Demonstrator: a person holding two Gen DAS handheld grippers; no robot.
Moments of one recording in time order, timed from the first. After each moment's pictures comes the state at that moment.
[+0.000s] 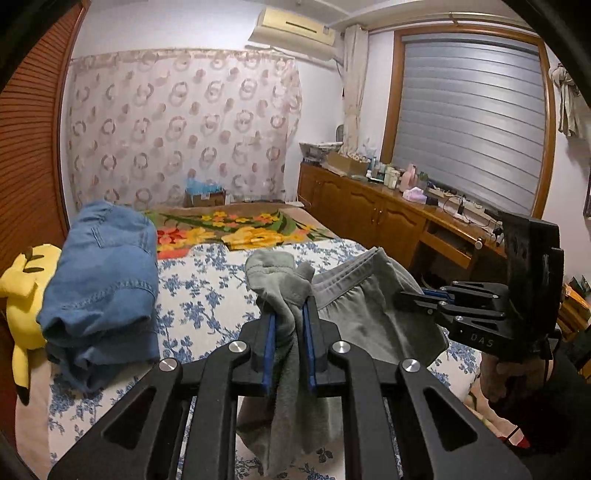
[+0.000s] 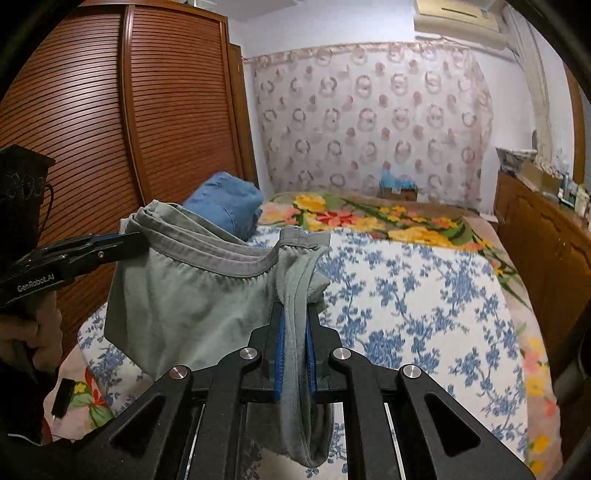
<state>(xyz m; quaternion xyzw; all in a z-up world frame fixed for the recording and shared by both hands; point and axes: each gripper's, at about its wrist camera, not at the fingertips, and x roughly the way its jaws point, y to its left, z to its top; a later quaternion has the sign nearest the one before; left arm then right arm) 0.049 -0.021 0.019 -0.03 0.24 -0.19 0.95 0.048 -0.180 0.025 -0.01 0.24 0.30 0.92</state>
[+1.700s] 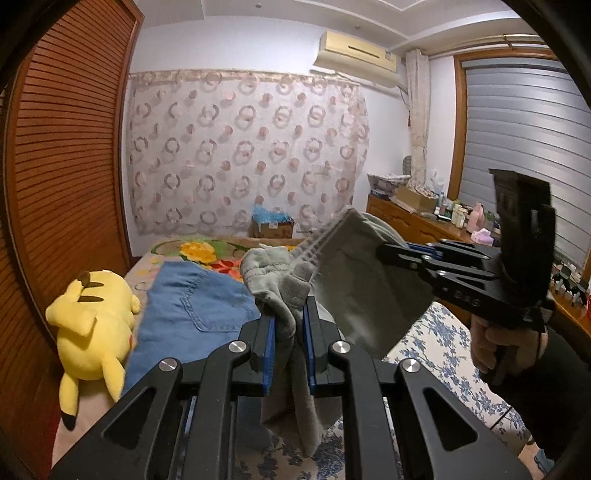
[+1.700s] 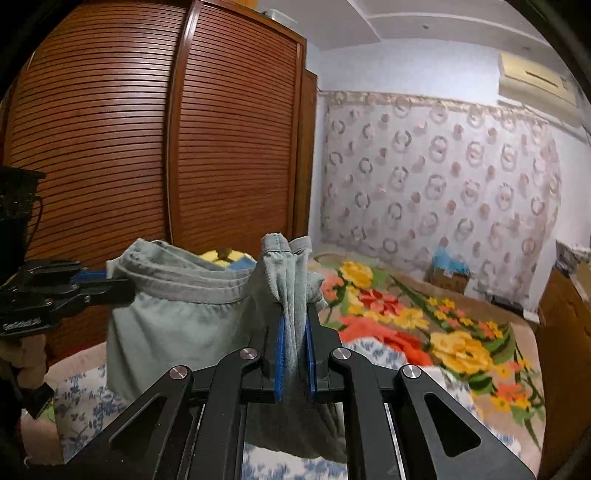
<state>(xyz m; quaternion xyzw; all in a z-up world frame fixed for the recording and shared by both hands) 0.124 0.069 0.062 -0.04 0.20 -0.06 0.98 0.214 -0.076 0.068 -0.08 0.13 0.40 0.90</state>
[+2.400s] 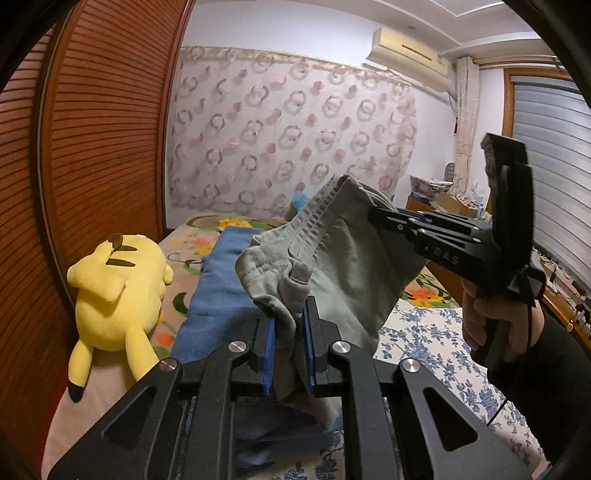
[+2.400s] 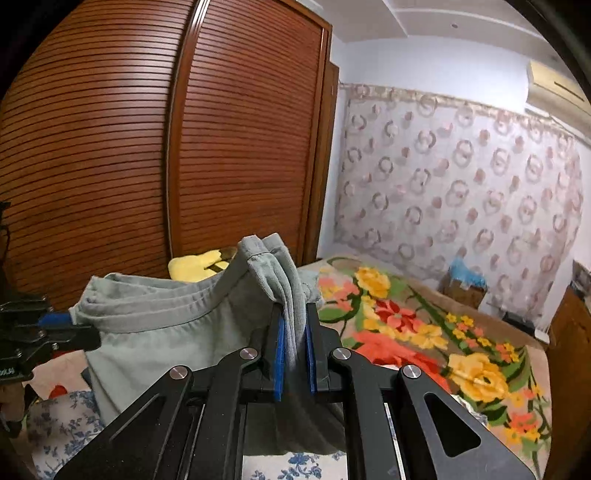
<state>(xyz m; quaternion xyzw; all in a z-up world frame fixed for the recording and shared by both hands) 0.148 0.134 0.015 -0.09 0.23 0.01 0.97 0.287 -0.006 0.033 -0.11 0.13 0.42 0.89</state>
